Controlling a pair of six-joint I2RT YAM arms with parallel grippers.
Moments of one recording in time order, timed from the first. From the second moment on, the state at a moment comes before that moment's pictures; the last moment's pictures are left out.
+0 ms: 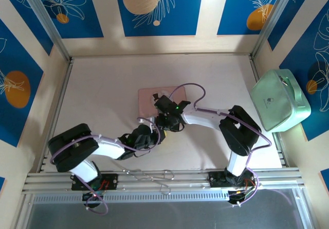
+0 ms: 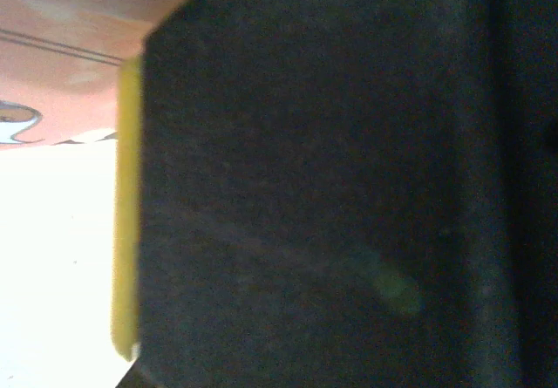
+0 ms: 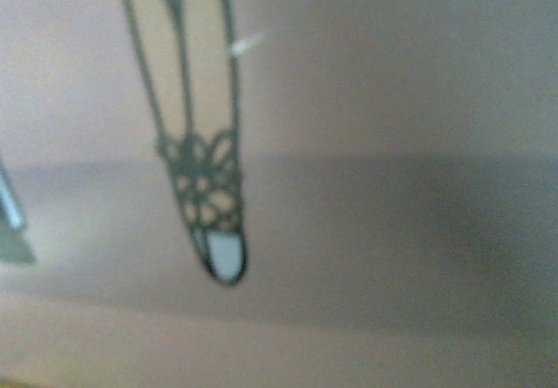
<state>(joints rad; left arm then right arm) -1.00 1.55 0.40 0.63 -0.06 -0.99 0.86 1.75 1.13 -0.58 -0.06 0.98</state>
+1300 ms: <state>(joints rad) -1.14 1.52 0.50 0.39 -0.45 -0.67 0.85 1.63 1.02 -0.53 -0.01 1.08</state>
